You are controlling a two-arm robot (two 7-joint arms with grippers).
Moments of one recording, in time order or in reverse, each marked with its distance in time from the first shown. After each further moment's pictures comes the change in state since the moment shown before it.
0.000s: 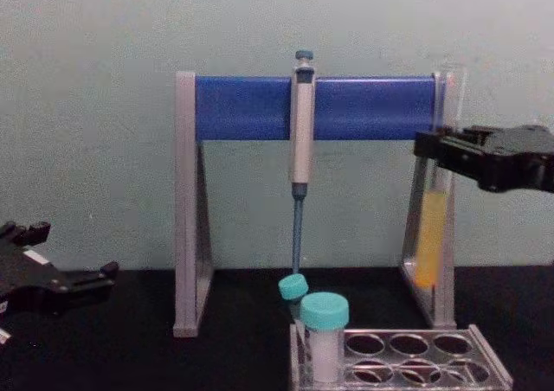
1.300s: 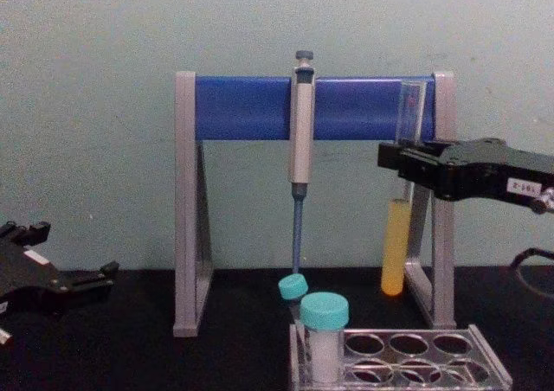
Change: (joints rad) left arm 0.000 0.000 0.000 0.000 0.000 0.000 0.000; right arm 0.062 -0.061 -0.053 0.073 -0.013 0.017 -0.015
